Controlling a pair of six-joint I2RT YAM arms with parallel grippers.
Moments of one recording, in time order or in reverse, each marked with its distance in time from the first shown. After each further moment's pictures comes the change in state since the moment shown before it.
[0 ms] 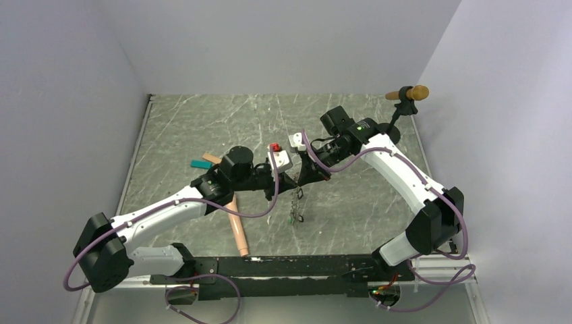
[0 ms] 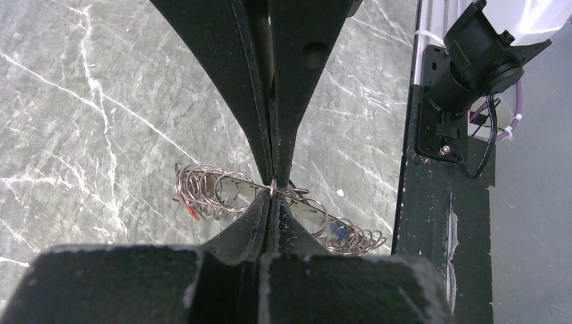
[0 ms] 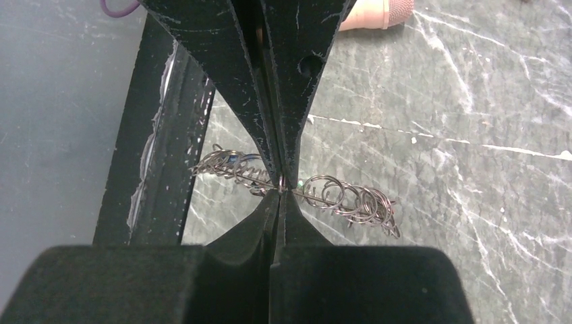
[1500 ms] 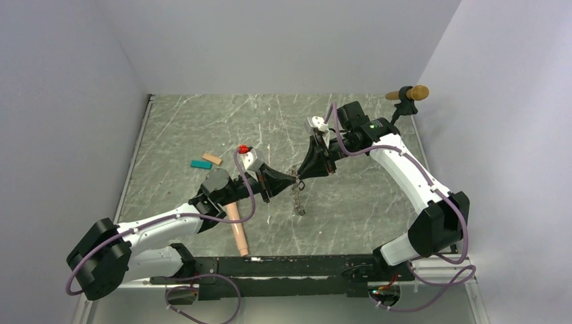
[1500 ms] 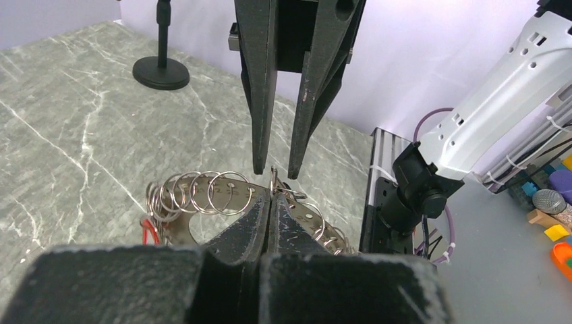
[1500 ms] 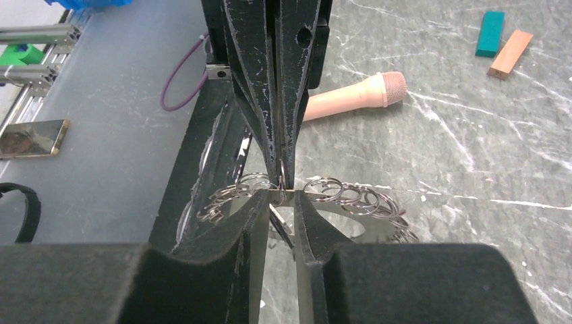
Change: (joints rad) left arm 0.016 -0.073 -0.338 0.733 -0.083 -0.420; right arm -0.131 -0.033 -0.043 0.108 -0.314 0.122
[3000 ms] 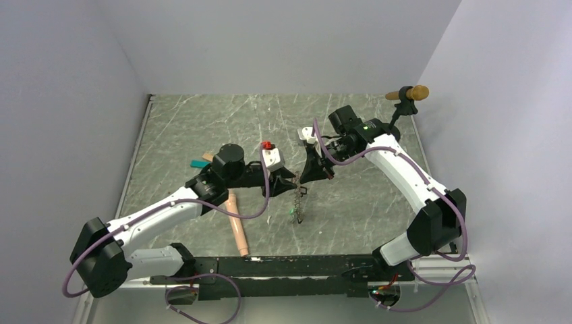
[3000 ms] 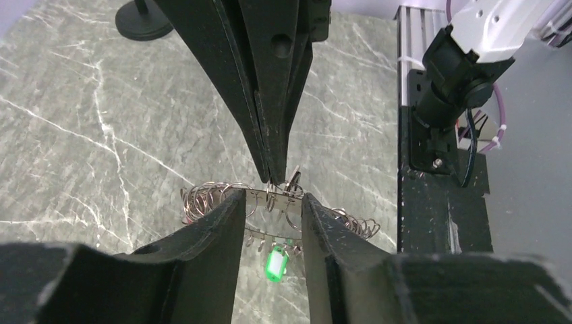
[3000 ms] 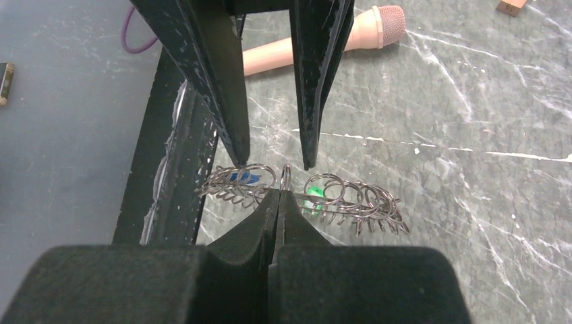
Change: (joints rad) left arm 0.041 0.027 0.292 -0.600 0.193 0.420; right arm 0.056 0.017 0.000 -0.071 0.198 -0.088
